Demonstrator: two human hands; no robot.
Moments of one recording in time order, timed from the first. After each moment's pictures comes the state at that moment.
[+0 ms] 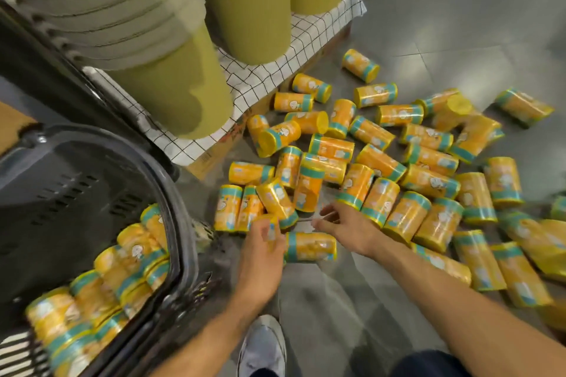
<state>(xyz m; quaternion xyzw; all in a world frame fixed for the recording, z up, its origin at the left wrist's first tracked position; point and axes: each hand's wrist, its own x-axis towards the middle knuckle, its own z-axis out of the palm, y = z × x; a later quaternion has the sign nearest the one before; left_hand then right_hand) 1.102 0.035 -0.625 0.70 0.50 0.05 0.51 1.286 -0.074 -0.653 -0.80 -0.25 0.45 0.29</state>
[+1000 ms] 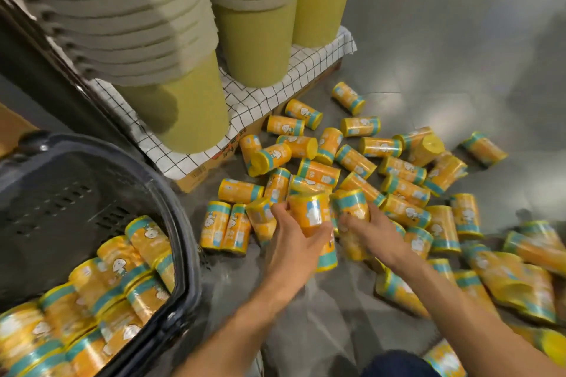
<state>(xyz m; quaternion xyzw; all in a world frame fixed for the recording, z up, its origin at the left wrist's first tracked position) 1.173 0.018 -0.562 0.71 0.43 0.08 0.55 1.318 -0.100 -0.575 -0.82 -0.14 0.36 0.42</state>
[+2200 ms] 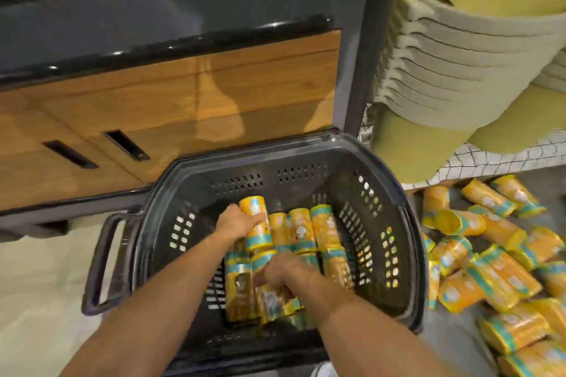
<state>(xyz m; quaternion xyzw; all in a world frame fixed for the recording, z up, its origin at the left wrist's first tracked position) 0.806 0.289 -0.576 0.52 0.78 -0.02 0.35 0.933 0.186 -0.541 -0.66 -0.48 0.55 -0.13</state>
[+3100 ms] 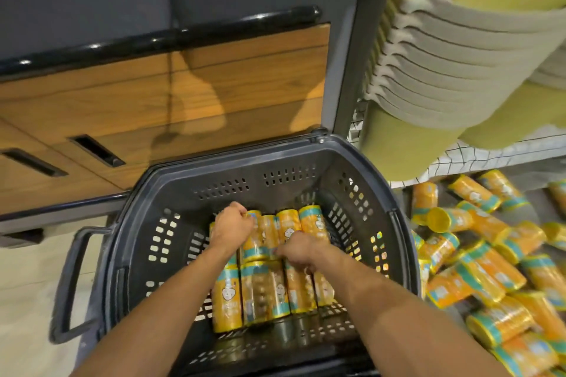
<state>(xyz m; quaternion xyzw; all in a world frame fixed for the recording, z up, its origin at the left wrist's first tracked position) 0.832 0.282 -0.572 0.56 0.76 0.04 0.32 0.998 0.229 -0.548 -0.67 -0.47 0.57 -0.09</state>
